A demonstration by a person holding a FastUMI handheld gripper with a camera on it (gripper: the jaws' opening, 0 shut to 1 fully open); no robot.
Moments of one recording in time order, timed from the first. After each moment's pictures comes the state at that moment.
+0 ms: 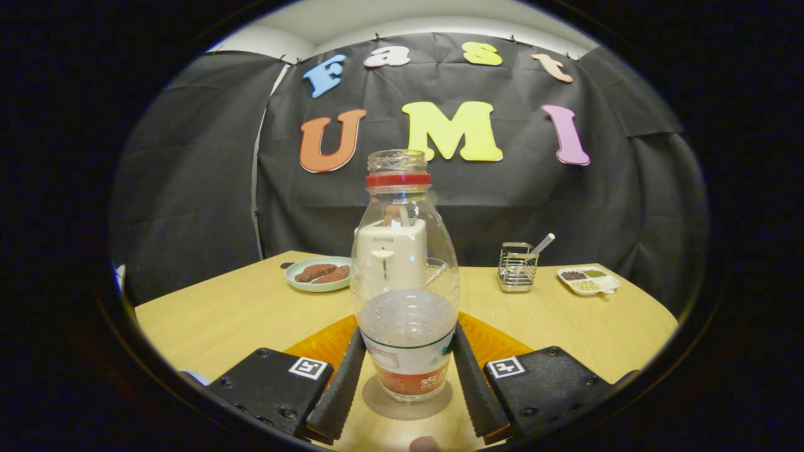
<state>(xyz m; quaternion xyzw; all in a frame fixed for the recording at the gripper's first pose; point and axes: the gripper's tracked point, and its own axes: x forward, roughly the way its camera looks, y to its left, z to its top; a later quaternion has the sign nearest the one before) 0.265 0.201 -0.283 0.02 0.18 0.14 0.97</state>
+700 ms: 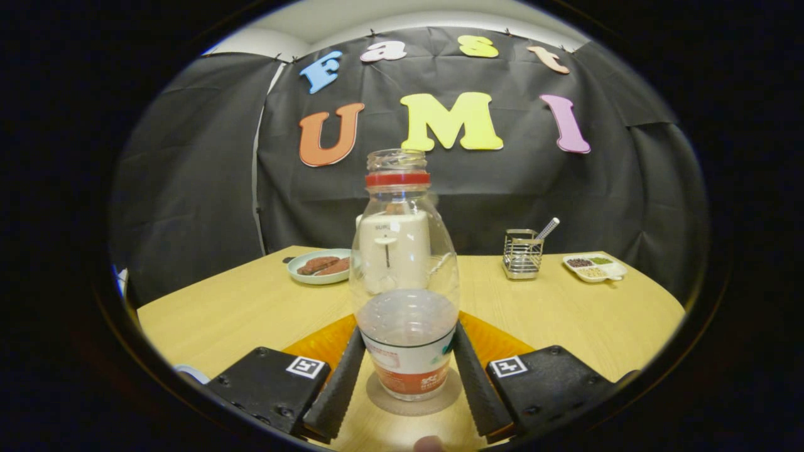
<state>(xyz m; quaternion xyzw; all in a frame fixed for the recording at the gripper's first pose) 0.265 0.199 -0.298 0.03 0.19 0.14 0.97</state>
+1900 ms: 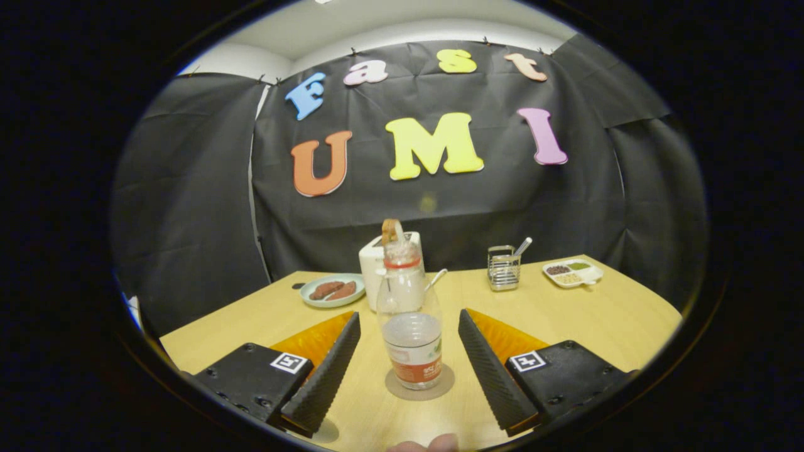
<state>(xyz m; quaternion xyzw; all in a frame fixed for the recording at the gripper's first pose) 0.215 0.170 -0.193 0.08 0.14 0.10 0.98</state>
